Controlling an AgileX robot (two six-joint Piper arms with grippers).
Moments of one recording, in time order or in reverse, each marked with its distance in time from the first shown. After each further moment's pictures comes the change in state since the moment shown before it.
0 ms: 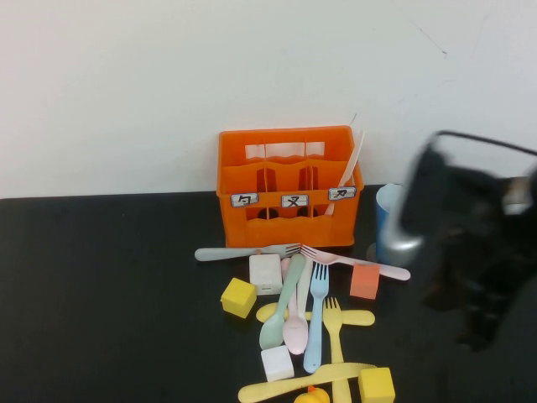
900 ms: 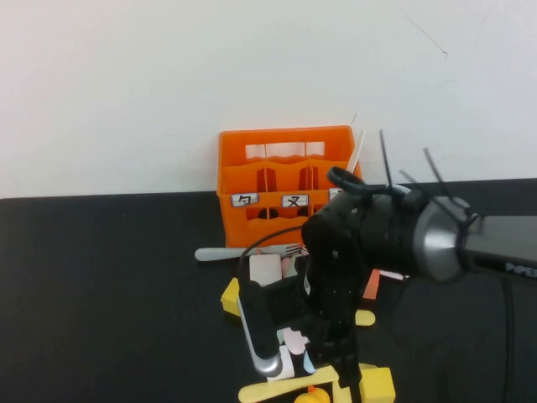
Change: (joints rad) right arm 0.237 0.599 -0.244 -0.159 -0.183 -0.368; left arm 0.000 0.000 0.000 -0.002 0.000 -0.002
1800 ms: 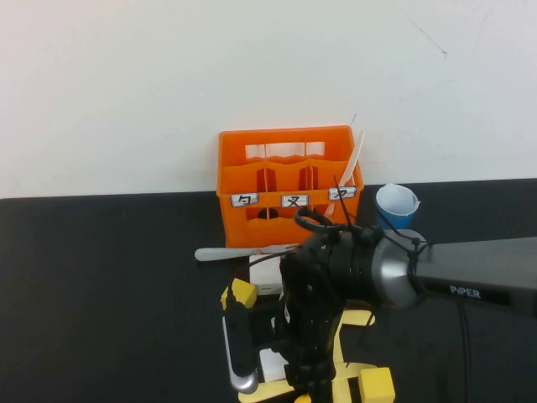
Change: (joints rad) right arm 0.037 0.126 -0.009 0.018 -0.113 0.110; left arm 0.000 0.000 0.000 0.000 0.000 0.000
